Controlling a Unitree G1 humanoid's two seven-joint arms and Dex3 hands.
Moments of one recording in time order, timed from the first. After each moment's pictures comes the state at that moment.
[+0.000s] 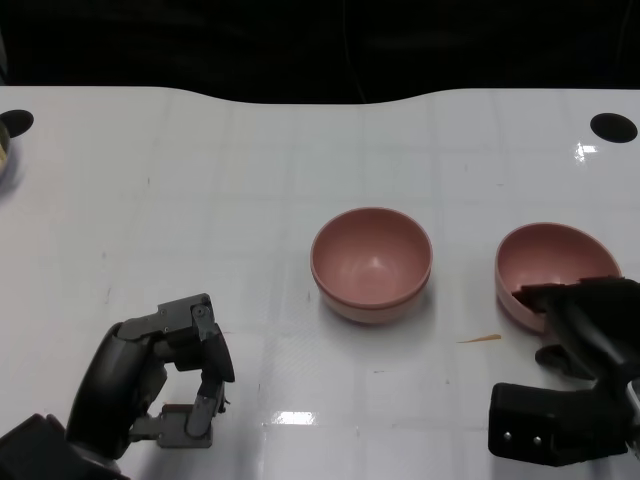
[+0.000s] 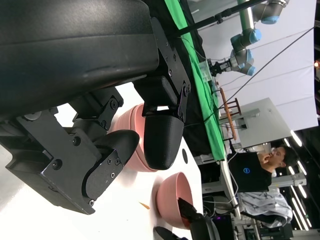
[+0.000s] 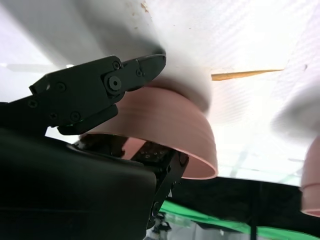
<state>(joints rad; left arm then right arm) 0.00 0.10 -0.01 0.35 -0.17 -0.67 -0.37 -0.31 -0.35 0.36 0.52 -0.97 -0.03 -0.32</state>
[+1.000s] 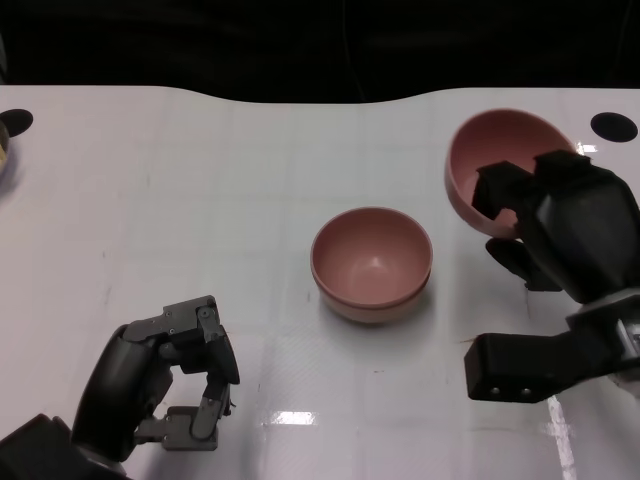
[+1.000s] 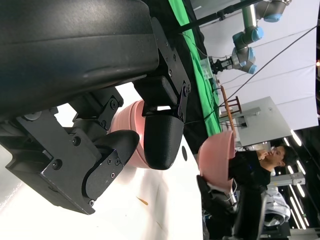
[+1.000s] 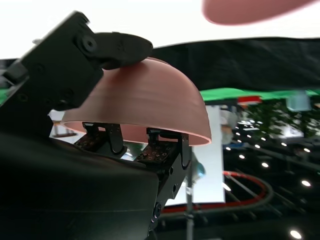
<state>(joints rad) 0.01 0.08 -0.01 0.34 -0.16 -0.65 -0.38 -0.47 -0.37 0.40 0.42 -0.89 -0.22 -0.61</state>
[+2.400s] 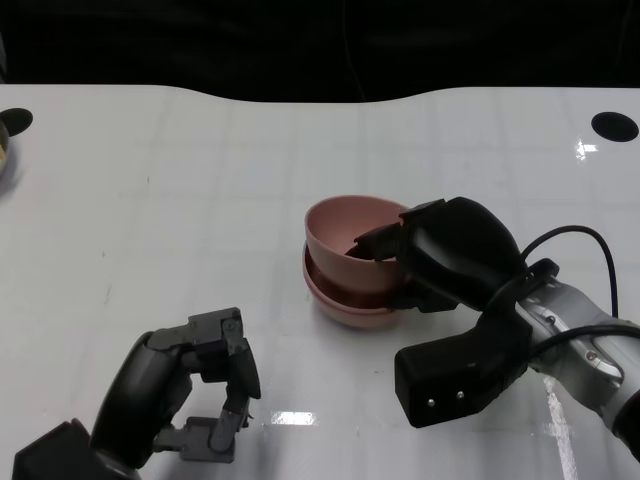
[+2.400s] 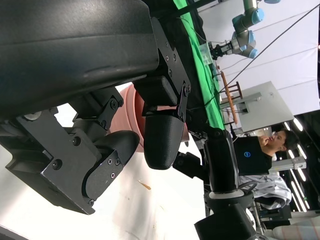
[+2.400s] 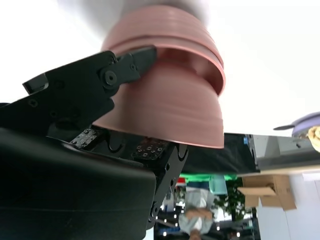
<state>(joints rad) 0.02 0.07 -0.04 0.32 -0.13 -0.66 -0.40 -0.64 -0.23 0.55 0.63 -0.83 -0.37 -0.26</state>
